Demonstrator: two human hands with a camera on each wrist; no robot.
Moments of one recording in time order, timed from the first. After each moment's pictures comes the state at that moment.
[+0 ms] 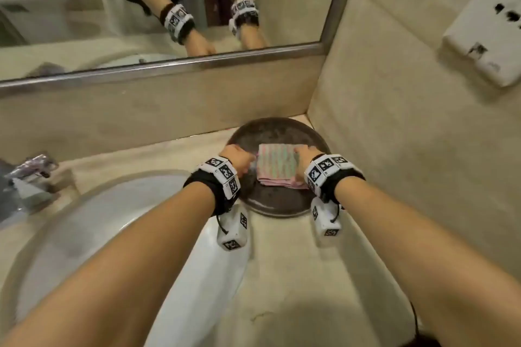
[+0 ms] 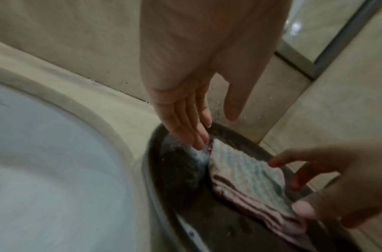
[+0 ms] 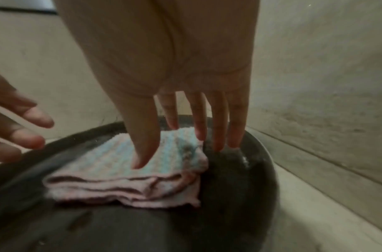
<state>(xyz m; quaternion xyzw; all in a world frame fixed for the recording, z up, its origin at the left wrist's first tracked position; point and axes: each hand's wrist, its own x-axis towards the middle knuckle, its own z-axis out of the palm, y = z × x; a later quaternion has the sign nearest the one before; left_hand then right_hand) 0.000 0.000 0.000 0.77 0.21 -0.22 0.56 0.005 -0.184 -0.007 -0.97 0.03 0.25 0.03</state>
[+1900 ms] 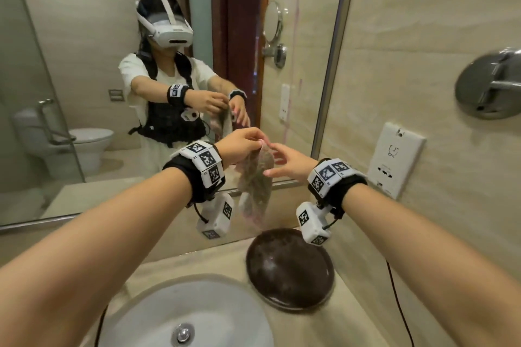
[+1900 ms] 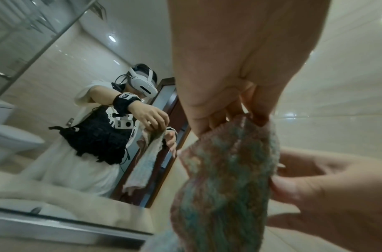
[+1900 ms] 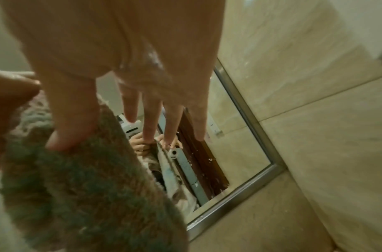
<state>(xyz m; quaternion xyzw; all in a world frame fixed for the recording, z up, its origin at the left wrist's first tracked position) -0.051 0.074 0.341 0.84 -0.21 0.01 0.51 -0.047 -0.088 0.311 -0.89 -0.18 0.07 0.42</state>
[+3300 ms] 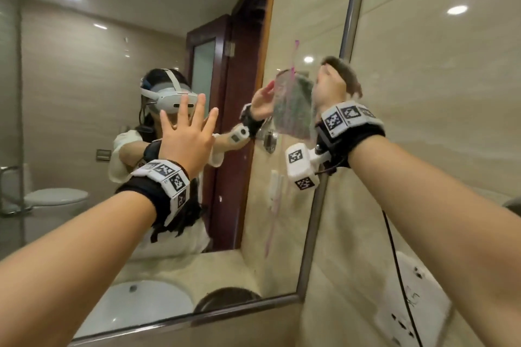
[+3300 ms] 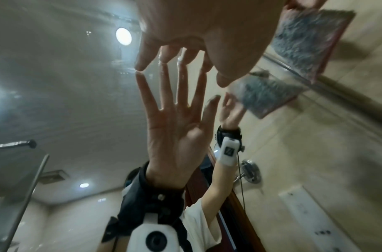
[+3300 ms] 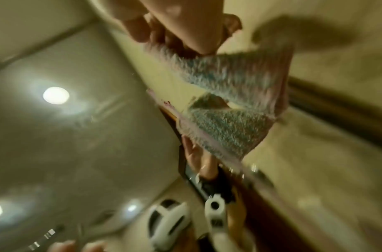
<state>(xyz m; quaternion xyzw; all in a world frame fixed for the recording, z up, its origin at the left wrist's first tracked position) 0.102 0.116 0.467 0.84 -0.05 0.53 -0.09 0.088 -0.119 0.597 -0.69 -0.07 -0.42 0.59</state>
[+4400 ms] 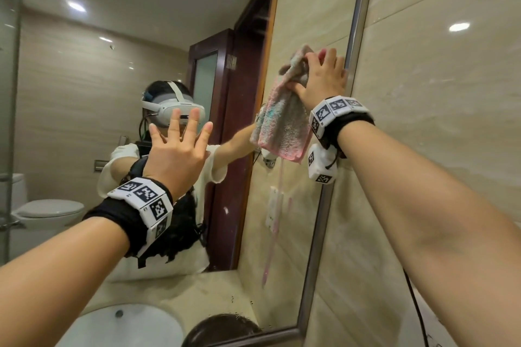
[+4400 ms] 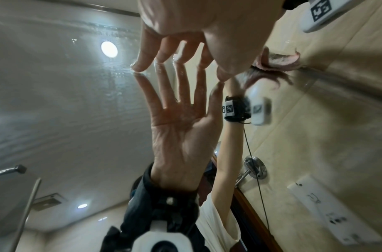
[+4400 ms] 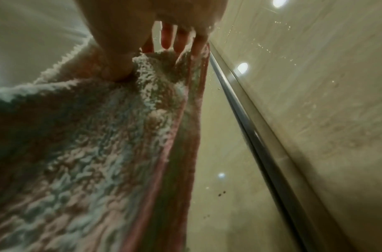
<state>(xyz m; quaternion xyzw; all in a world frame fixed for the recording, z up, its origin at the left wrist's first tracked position) 0.117 0.121 0.469 0.77 -0.08 0.62 -0.14 0.130 -0.128 0.635 -0.83 -0.06 -0.55 0.02</state>
